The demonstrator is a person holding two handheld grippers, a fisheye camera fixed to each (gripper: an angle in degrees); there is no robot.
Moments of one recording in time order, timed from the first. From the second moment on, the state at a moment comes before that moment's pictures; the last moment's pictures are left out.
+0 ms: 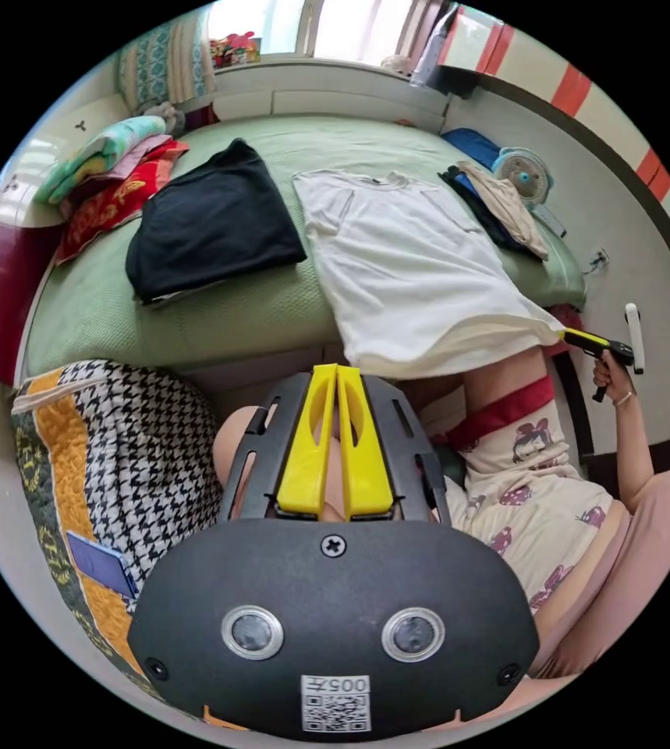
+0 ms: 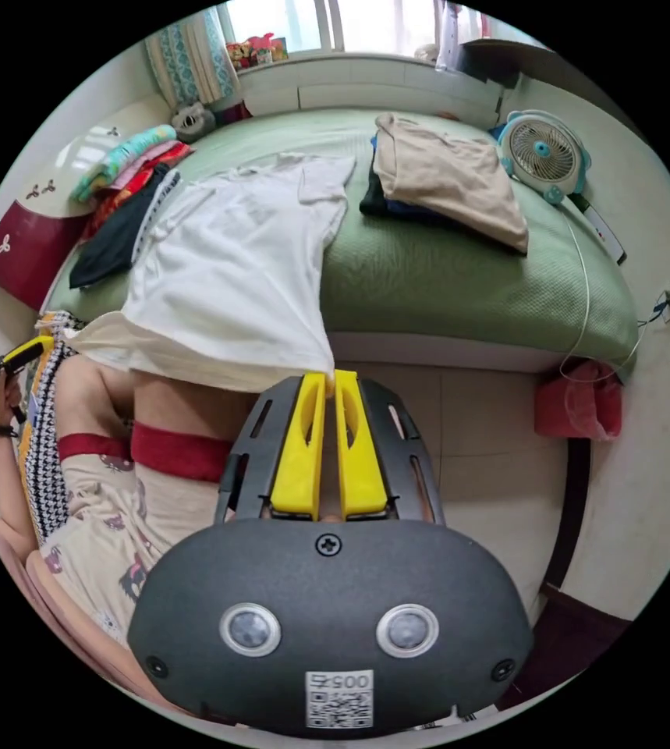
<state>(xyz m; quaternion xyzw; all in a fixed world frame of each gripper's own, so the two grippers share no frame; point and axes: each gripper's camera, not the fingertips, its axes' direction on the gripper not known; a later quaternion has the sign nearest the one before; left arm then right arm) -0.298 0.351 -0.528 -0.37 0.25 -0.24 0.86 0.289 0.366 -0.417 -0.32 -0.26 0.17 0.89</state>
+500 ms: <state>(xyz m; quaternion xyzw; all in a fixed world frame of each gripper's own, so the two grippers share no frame) -0.282 0.287 -0.400 -0.31 0.25 -0.26 0.88 0.344 0.292 -0.365 -0.22 -0.32 0.22 0.90</state>
